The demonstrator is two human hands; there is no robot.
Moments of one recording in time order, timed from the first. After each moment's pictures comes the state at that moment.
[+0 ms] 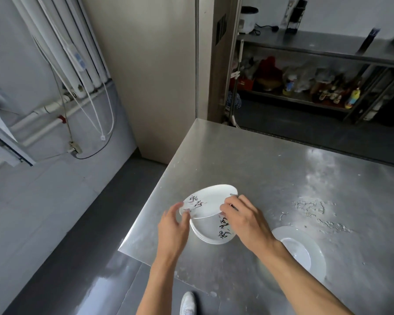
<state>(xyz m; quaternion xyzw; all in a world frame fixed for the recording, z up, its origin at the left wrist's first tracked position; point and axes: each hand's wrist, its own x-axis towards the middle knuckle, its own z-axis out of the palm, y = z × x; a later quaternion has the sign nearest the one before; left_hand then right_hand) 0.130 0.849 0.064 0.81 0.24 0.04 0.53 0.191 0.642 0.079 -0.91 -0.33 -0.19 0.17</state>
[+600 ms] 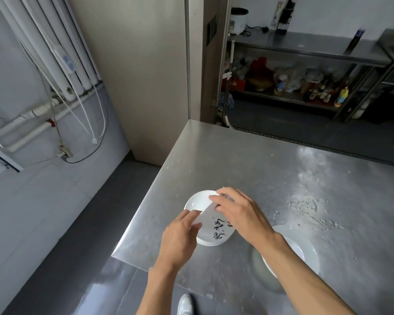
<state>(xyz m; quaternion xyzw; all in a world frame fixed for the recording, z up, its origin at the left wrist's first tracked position) 0.127 0.833 0.066 0.92 0.02 0.03 0.39 0.202 0.640 0.104 -0.90 -0.33 -0.11 0.26</state>
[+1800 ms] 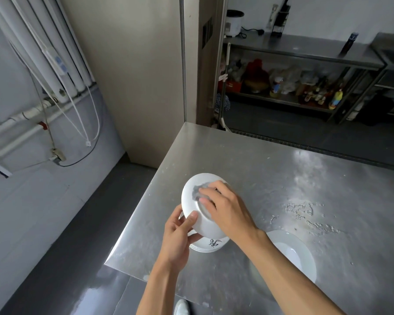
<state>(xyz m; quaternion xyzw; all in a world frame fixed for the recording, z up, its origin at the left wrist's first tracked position) 0.147 0.817 0.081 0.49 0.17 -0.05 0.85 0.218 0.677 0.122 -0.90 -0.26 -0.16 0.30</state>
